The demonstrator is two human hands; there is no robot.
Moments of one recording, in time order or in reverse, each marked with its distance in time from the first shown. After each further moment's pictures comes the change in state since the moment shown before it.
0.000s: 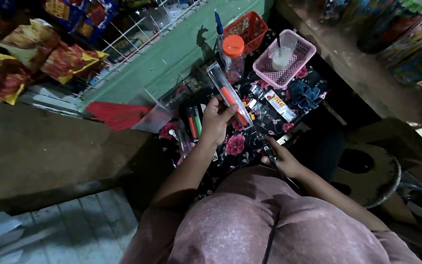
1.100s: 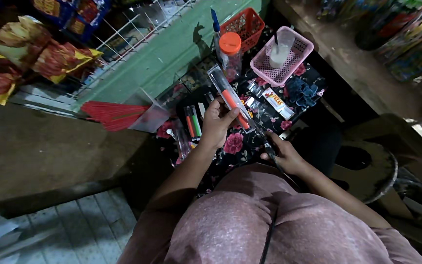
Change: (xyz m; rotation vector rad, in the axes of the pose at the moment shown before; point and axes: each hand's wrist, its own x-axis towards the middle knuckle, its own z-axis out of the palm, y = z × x) left_hand -0.009 -0.010 -0.001 -0.020 -0.083 0.057; right_hand -0.004 -0.007 -0.008 -0.162 0.102 -0.026
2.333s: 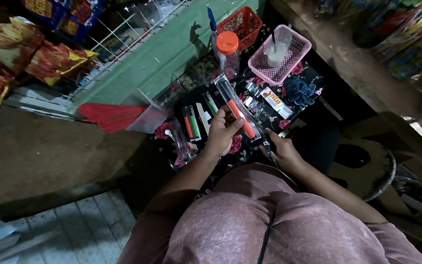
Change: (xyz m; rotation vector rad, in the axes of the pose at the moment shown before) left_hand -0.017 -0.010 0.011 -0.073 -0.070 -0.060; right_hand 0.006 -0.003 0.006 -0.233 0.210 -0.163
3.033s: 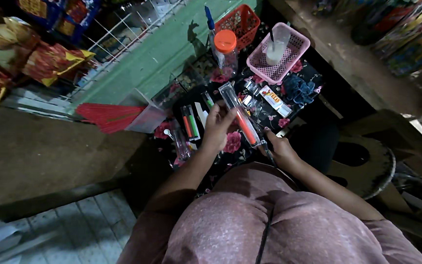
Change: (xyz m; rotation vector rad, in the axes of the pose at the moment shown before) left_hand 0.010 0.001 -0.004 0.110 0.067 -0.030; right_hand 0.001 -0.001 0.002 0.004 -0.054 0.090
